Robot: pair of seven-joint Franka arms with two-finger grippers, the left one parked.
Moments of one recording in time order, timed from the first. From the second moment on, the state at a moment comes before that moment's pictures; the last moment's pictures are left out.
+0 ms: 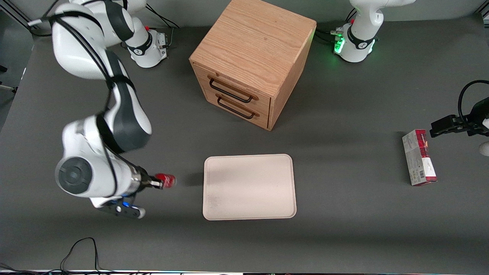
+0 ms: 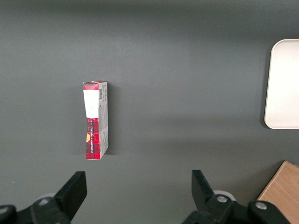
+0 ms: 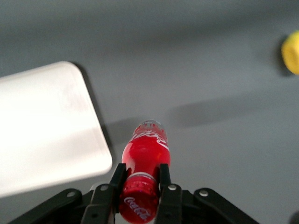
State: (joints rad) arm 0.27 0.80 0.00 -0.78 0.04 1.43 0.51
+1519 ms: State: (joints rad) arm 0.41 0.23 0.00 -1.47 0.05 1.54 0.55
